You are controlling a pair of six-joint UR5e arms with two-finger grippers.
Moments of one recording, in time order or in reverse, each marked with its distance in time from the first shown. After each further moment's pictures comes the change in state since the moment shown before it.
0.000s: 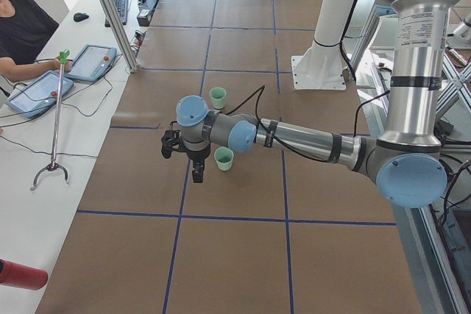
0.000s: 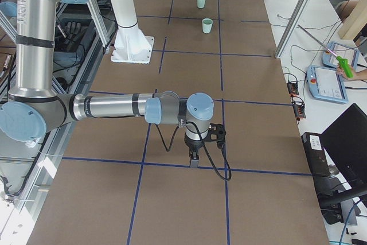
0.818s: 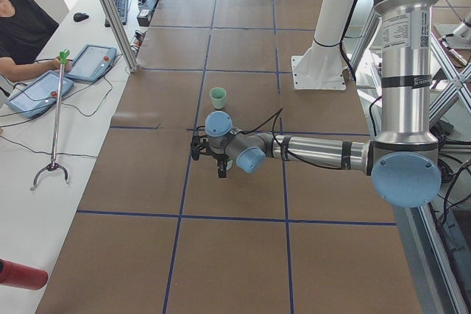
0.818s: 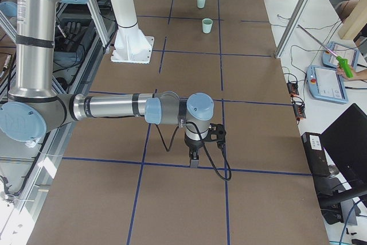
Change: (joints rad) left arm 0.244 0.073 0.112 -0.433 0.015 -0.344; right arm 0.000 0.000 0.000 0.000 0.000 0.000
